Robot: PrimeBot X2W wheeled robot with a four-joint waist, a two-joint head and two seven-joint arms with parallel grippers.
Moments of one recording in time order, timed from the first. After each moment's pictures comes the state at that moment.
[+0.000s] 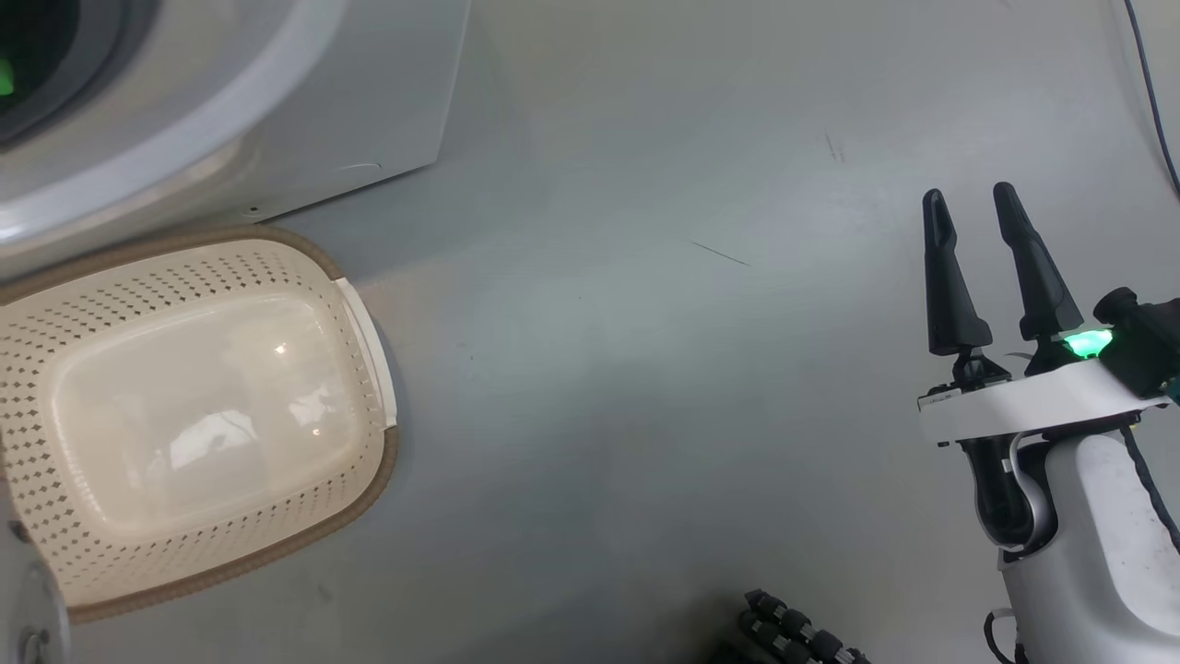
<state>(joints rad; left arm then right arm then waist) -1.09 0.24 0.05 0.67 -0.20 0.12 0.58 -0.28 -0.11 0.11 0.12 0.46 0.12 -0.25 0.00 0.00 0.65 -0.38</state>
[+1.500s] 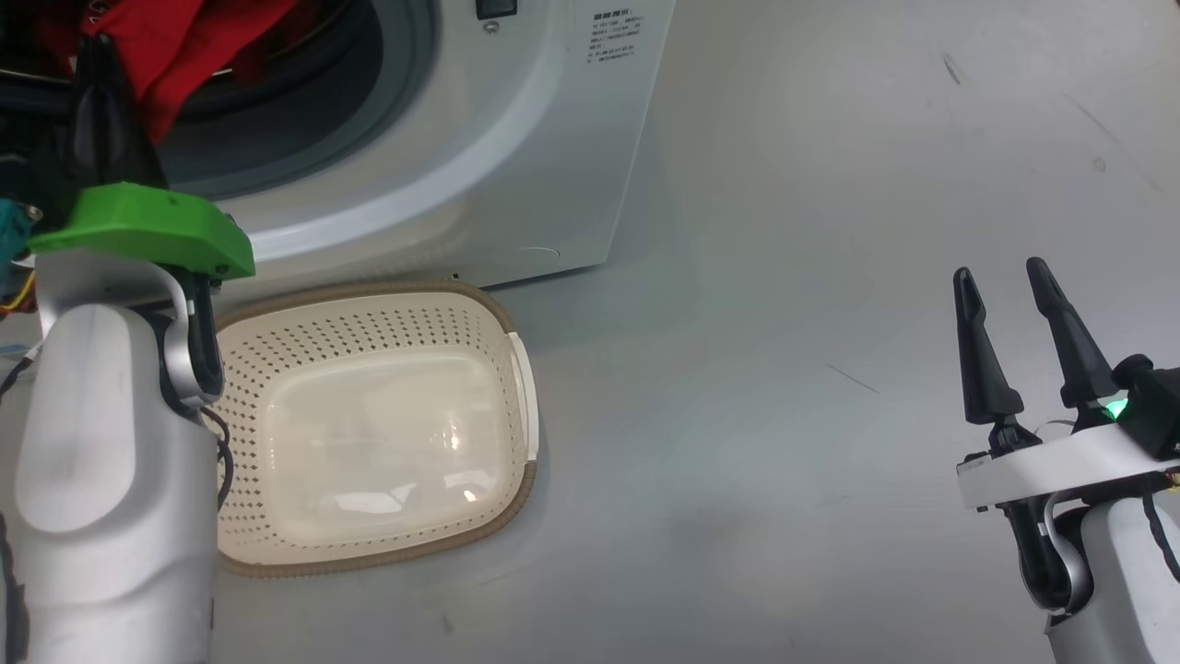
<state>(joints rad) -0.68 0.05 0.02 0.38 -0.24 0.11 -0.12 -0.16 -0.18 0.08 0.12 0.39 0.12 -0.25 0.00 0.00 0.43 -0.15</state>
